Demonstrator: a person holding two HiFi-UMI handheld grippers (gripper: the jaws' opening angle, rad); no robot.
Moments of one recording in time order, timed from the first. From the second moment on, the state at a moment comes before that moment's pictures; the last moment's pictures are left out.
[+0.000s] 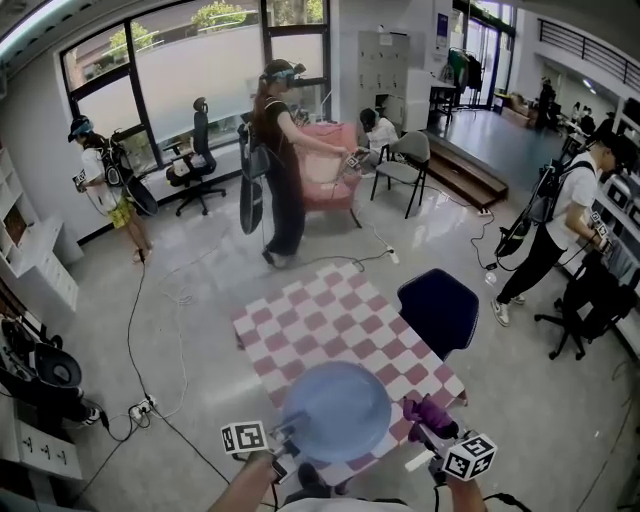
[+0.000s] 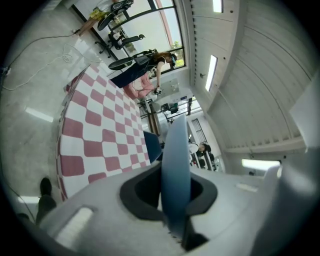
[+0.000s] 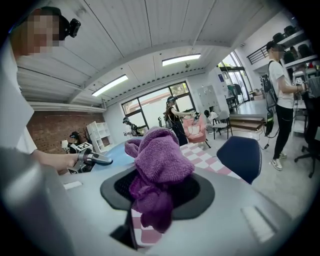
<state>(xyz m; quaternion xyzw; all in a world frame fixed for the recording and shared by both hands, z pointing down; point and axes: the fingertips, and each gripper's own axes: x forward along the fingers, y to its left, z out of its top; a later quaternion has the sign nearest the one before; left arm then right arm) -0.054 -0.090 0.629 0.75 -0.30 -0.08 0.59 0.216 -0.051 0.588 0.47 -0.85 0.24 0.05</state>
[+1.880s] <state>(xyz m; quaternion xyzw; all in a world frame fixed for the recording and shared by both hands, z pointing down) -0.028 -0.168 0.629 0.81 -0.28 0.00 0.51 0.099 -0.202 0.614 0.36 -0.84 0.09 0.39</state>
